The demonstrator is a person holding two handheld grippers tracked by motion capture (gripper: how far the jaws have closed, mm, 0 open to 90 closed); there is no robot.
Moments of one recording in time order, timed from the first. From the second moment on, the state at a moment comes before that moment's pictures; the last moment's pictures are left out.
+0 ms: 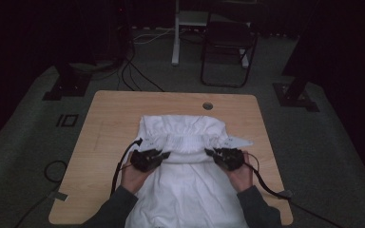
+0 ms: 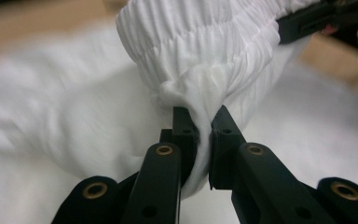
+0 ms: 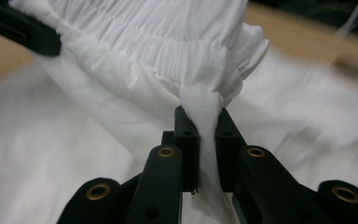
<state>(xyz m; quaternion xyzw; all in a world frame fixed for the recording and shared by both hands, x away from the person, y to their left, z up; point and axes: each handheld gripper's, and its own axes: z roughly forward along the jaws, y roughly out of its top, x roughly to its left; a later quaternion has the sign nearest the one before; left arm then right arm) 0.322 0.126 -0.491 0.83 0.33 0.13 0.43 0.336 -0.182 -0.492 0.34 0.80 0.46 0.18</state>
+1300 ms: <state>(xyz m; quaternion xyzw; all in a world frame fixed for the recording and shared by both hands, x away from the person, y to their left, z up) 0.418 0.123 -0.474 0.80 0.38 0.18 0.42 0.437 -0.167 -0.497 0.40 0.78 0.44 0.18</state>
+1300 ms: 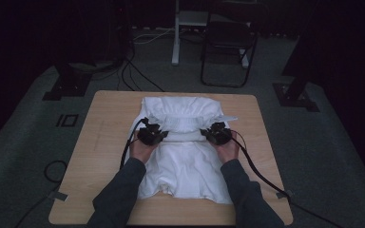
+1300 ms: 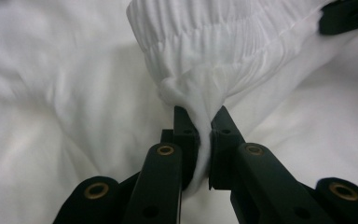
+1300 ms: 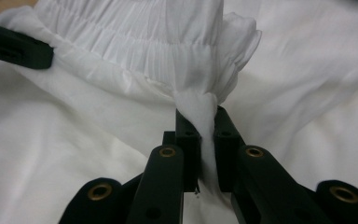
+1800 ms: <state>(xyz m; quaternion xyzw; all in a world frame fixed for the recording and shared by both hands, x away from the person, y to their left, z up) 0.343 0.127 -0.522 0.83 0.36 0.15 0.39 0.351 -0.176 -0.528 0.35 0.82 0.43 0.15</state>
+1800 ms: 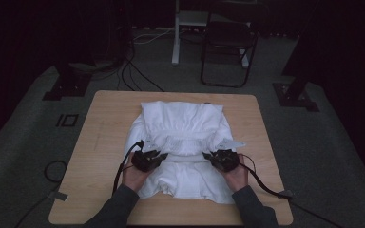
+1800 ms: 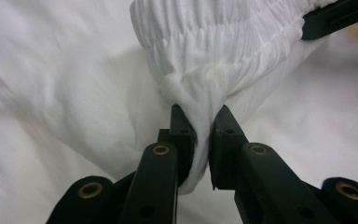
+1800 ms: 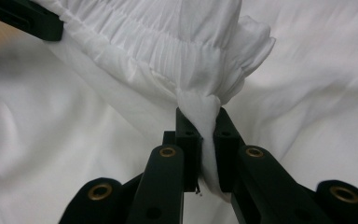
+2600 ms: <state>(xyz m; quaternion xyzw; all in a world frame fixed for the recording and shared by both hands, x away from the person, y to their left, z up) 0.395 0.131 -0.506 0.80 0.42 0.14 0.39 0.392 -0.195 -0.524 0.44 0.77 0.45 0.12</state>
